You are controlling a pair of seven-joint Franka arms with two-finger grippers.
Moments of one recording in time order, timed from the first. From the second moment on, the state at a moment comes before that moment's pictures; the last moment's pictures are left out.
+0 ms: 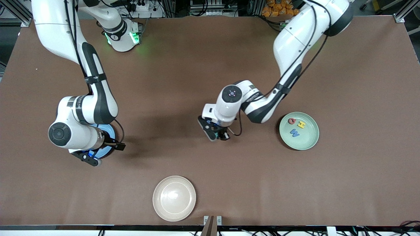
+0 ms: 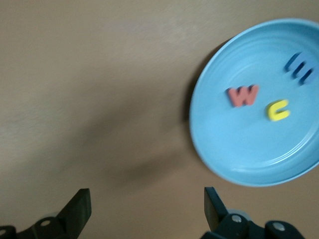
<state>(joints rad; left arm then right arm) -0.32 0.85 -0.44 -1.46 0.43 2.37 0.08 0.36 0.60 -0.25 -1.61 0.20 2.03 0.54</state>
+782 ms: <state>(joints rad) 0.29 0.62 -0.65 -1.72 0.43 1.98 0.21 0.73 0.64 -0.24 -1.60 0.30 2.22 1.17</state>
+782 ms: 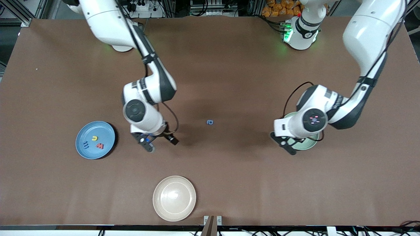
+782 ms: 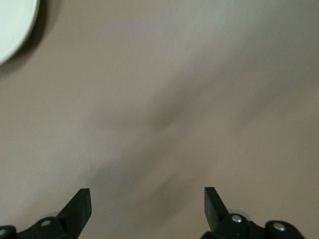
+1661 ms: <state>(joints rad) 0.51 0.61 -0.68 -1.85 0.45 2.07 0.35 0.93 0.82 -0.24 -1.50 0.30 2.36 1.96</state>
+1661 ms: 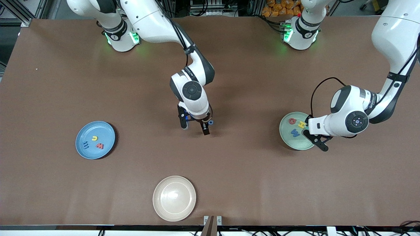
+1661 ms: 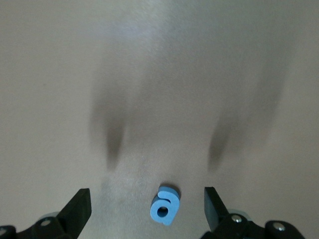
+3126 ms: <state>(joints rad) 0.54 0.29 -0.75 -1.42 0.23 1.72 -0.04 0.97 0.88 -0.24 -1.43 0.29 2.34 2.14</state>
